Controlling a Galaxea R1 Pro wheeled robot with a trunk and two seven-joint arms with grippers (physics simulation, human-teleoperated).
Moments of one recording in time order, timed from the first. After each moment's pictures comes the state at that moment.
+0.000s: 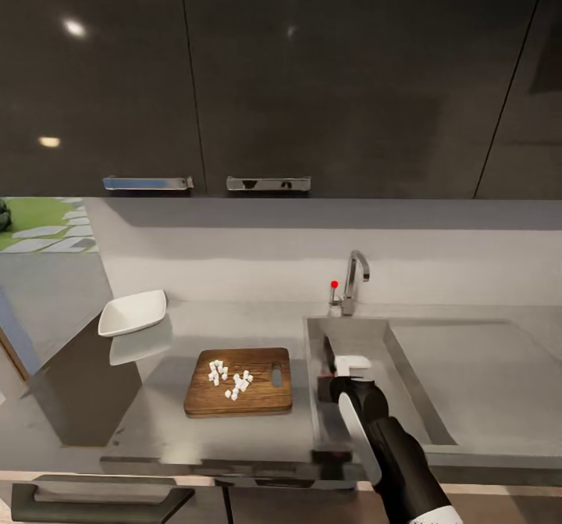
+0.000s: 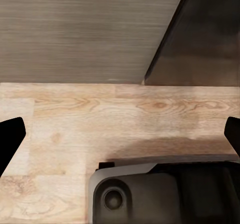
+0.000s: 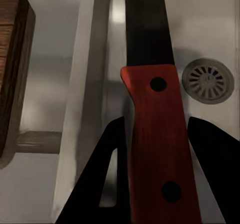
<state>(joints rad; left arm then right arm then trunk) 0.42 0.12 -0.12 -1.03 0.17 -0.14 -0.02 -0.43 0.14 0.19 -1.24 -0.20 0.82 -0.31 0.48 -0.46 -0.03</state>
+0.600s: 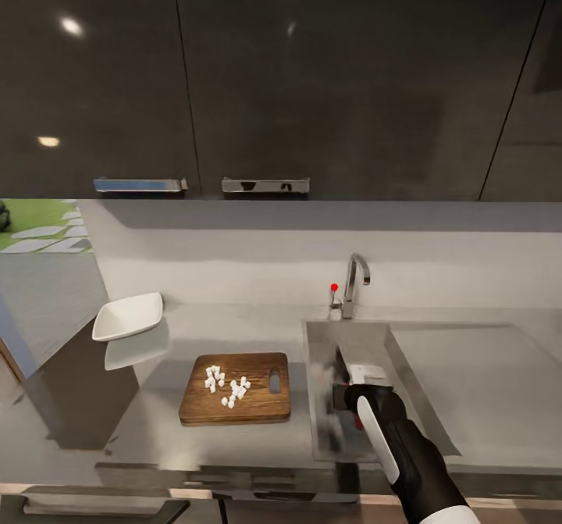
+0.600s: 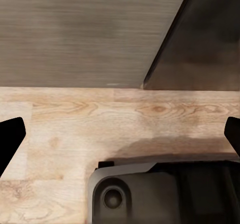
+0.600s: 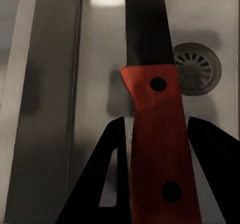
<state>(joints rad) 0.42 0.12 -0.12 -1.03 0.17 -0.14 -0.02 -0.43 0.08 0.13 -1.17 -0.23 0.82 -0.24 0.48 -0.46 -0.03</state>
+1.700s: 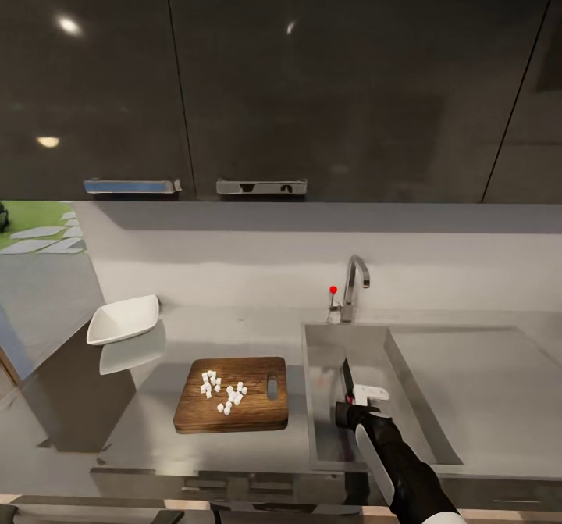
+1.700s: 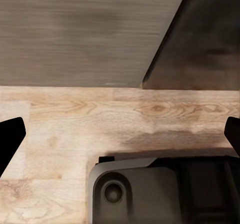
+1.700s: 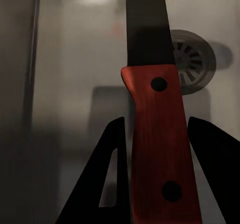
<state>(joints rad) 0.41 0.12 -0.12 -1.01 0.17 -0.14 -0.02 -0.43 0.08 0.12 -0.90 -0.23 0.48 -0.24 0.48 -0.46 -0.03</state>
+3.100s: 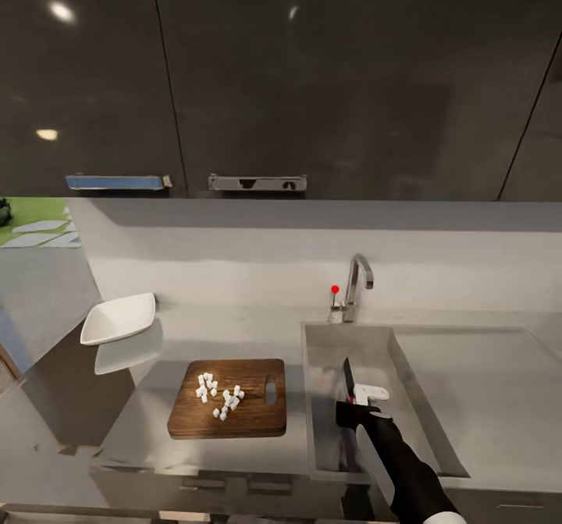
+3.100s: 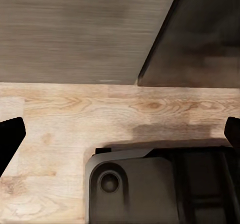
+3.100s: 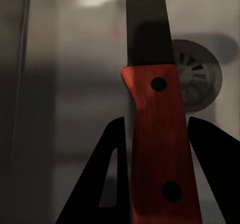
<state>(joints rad) 0.41 0.11 -0.13 -1.00 0.17 -0.14 -0.02 -0.43 0.08 0.11 -0.90 -0.23 0.47 -0.24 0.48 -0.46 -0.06</state>
